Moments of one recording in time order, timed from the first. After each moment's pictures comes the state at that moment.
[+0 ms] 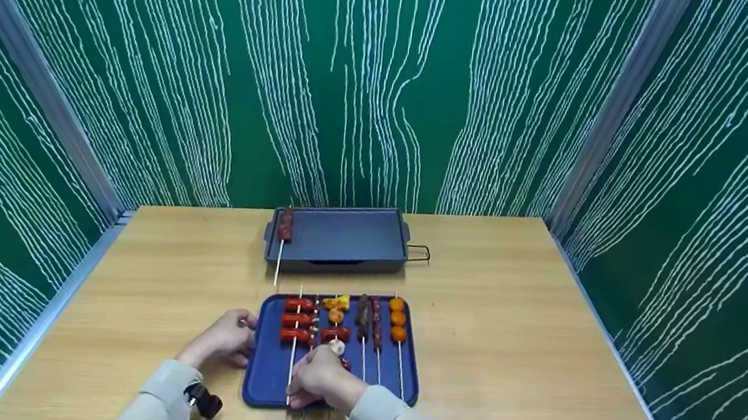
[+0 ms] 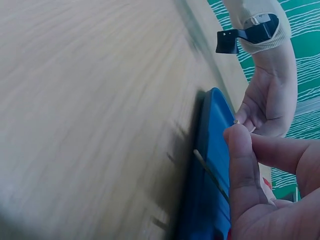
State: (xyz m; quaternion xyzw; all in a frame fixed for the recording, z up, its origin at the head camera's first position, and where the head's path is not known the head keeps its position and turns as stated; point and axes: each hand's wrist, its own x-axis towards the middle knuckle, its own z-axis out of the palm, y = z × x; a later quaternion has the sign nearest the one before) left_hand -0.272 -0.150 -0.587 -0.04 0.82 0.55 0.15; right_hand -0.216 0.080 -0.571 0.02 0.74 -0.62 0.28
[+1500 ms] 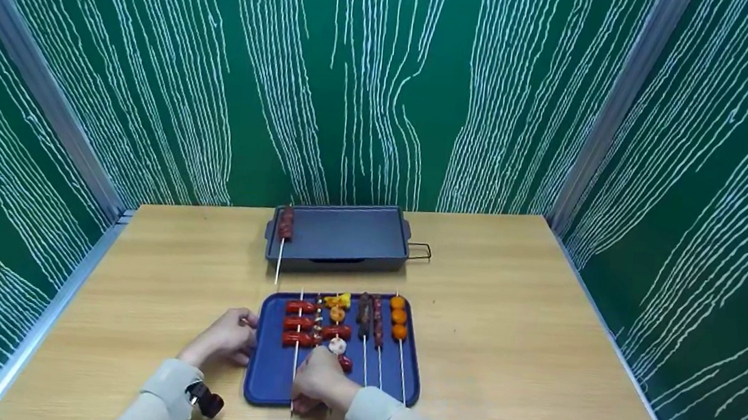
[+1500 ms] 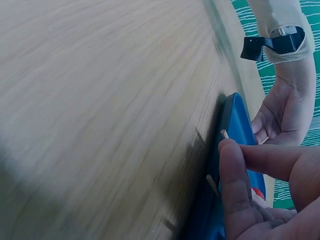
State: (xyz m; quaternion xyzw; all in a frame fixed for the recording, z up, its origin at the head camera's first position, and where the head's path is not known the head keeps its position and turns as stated) left_hand -0.273 -0.148 -0.587 -0.05 0.82 0.54 0.16; right_hand -0.207 0.072 -0.566 0.01 0.81 -0.53 0.24
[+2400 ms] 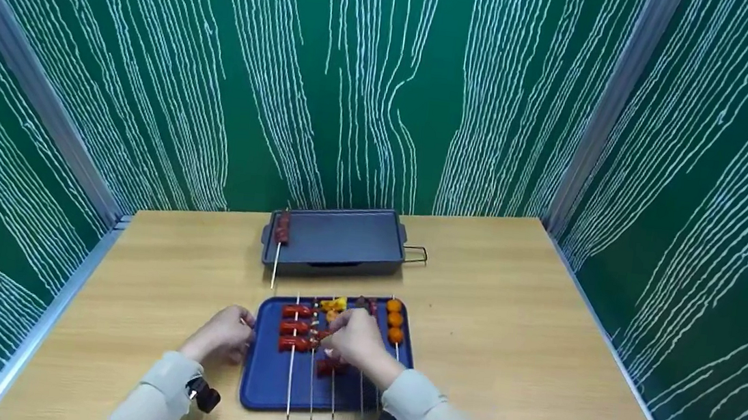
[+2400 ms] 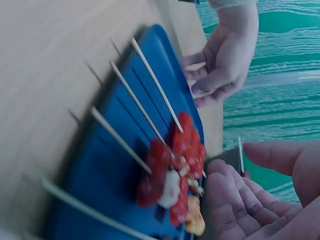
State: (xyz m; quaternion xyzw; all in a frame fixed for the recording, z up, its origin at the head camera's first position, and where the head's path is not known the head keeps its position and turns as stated) left_hand -0.278 -0.142 -0.564 -0.04 0.89 0.43 0.13; right_hand -0.247 0.133 -0.523 0.01 0.84 -0.53 0.13
